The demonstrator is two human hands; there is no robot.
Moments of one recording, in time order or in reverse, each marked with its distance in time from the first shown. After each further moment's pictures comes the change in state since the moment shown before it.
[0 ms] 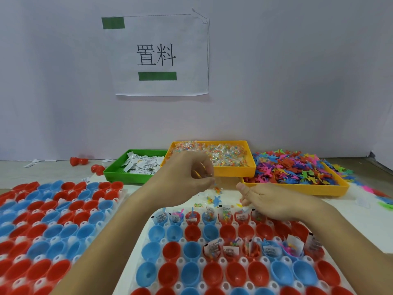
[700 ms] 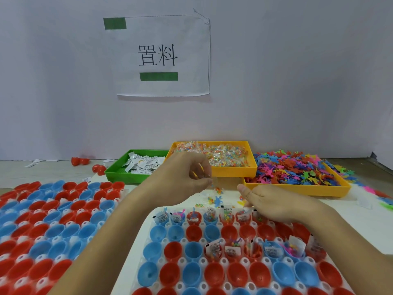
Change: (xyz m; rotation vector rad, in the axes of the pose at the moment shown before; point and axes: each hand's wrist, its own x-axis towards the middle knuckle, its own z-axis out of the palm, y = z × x) left_hand -0.003 0.000 -0.006 0.071 -0.014 -0.008; right_hand 0.004 0.003 0.005 0.018 0.047 0.008
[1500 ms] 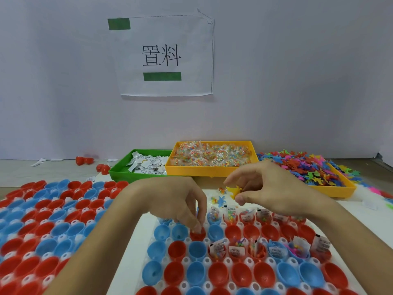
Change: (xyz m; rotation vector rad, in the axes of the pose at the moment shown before) left_hand -0.005 -0.021 -0.009 0.090 -0.643 -0.191; right_hand -0.023 -0.029 -0.021 0.386 0.181 -0.317
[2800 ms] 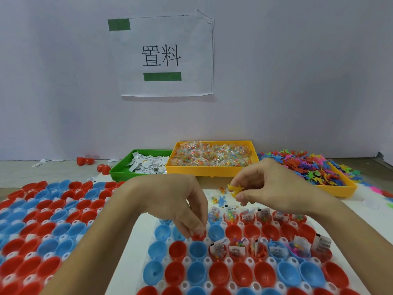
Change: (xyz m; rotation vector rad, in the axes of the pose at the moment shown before) left_hand -0.007 0.005 -0.004 -0.268 -0.126 0.039; right_hand -0.003 -0.005 -0.004 0.001 -0.052 0.004
